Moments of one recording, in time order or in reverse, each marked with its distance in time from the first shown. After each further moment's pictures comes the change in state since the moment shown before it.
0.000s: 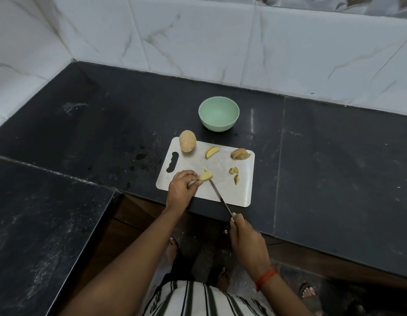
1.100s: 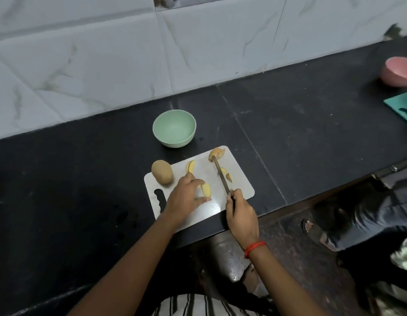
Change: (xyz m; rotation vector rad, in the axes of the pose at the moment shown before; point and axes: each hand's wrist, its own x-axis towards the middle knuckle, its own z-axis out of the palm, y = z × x) left_hand 0.099 0.001 -0.016 0.175 -0.771 0.433; right_hand 0.077 -0.101 0.045 0.123 0.467 0.583
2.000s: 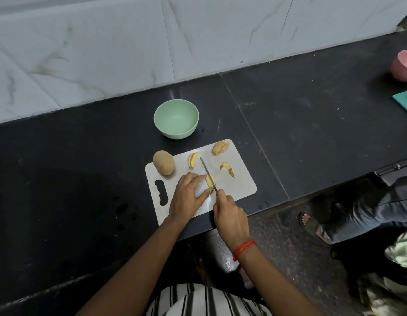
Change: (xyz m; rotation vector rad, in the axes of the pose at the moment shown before) left_hand -0.015 -0.010 0.035 -0.105 0.286 0.037; right_hand -0.013 -0.031 0.014 -0.330 -0.205 -0.039
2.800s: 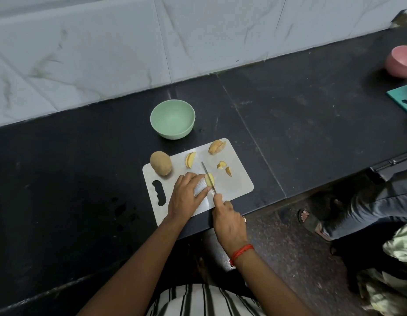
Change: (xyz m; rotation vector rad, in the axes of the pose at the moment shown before) left_hand 0.001 -0.001 0.002 0.098 -0.006 0.046; right_hand -0.014 0.001 0.004 -0.108 -0.078 0.027
